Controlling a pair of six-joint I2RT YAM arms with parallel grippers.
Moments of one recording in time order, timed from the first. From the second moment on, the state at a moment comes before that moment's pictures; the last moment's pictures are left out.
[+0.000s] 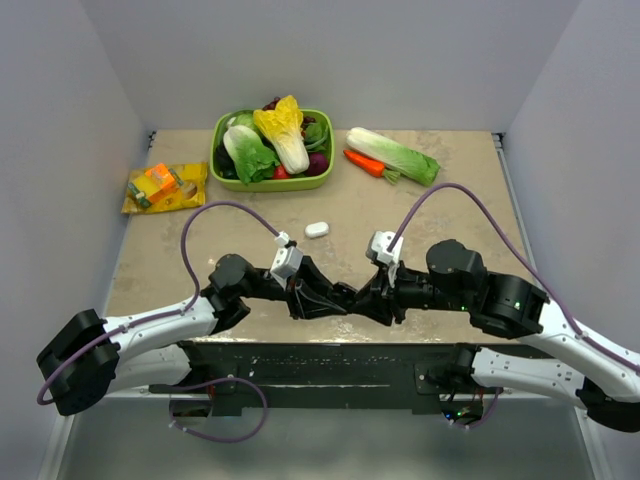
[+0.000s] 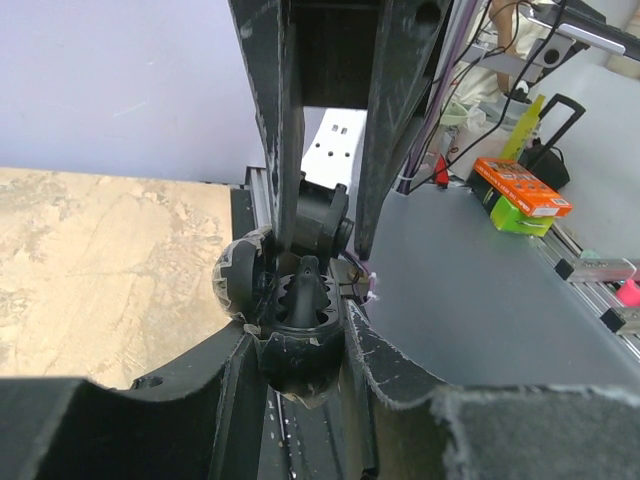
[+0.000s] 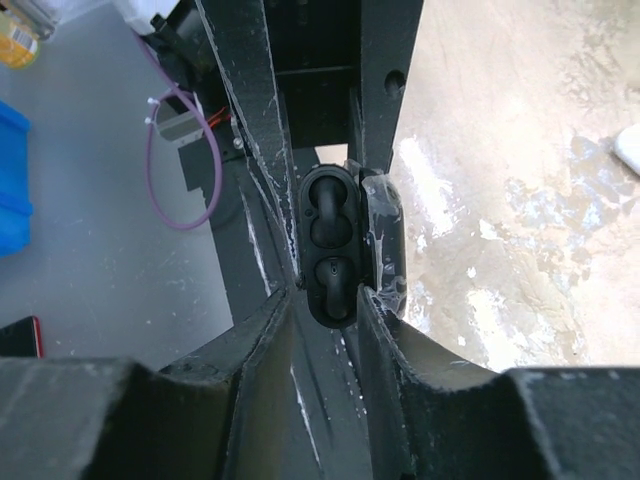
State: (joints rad) left arm -0.89 1.11 0.46 0.94 0.83 -0.42; right arm 1.07 0.80 1.06 -0.68 -0.22 0.11
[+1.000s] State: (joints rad) left arm -0.89 1.09 0.44 0.95 0.77 -0.41; right arm 1.07 0.86 1.08 -0.59 0.10 0.27
